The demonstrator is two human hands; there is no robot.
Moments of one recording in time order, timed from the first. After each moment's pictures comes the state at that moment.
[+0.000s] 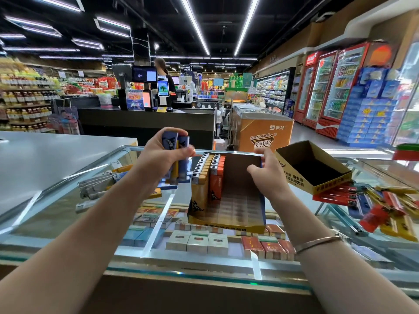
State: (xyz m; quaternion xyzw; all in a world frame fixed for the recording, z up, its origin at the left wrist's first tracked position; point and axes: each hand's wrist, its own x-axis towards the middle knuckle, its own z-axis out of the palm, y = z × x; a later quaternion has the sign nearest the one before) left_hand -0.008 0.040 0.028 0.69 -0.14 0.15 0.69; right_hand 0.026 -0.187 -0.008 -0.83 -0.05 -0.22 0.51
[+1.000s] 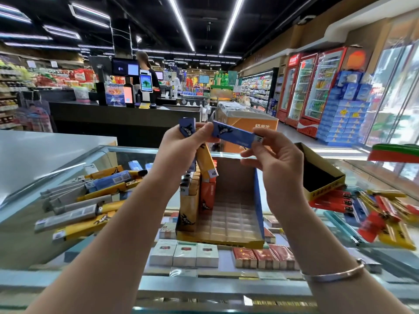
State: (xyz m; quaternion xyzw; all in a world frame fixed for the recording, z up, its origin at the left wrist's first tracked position) left_hand 0.011 -0.017 0.045 0.66 -0.14 0.18 0.71; right_hand -0.004 -0.176 0.025 -0.62 -0.18 -0.33 0.69
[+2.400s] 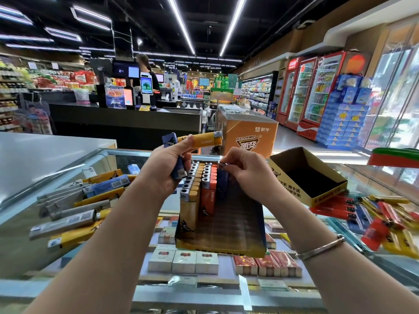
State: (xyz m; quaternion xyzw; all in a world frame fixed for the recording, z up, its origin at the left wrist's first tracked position) left_hand 0.036 0.005 0.031 0.51 -0.02 0.03 0.86; right_hand 0.033 -0.174 0.021 -0.87 -0.24 -0.22 0.37
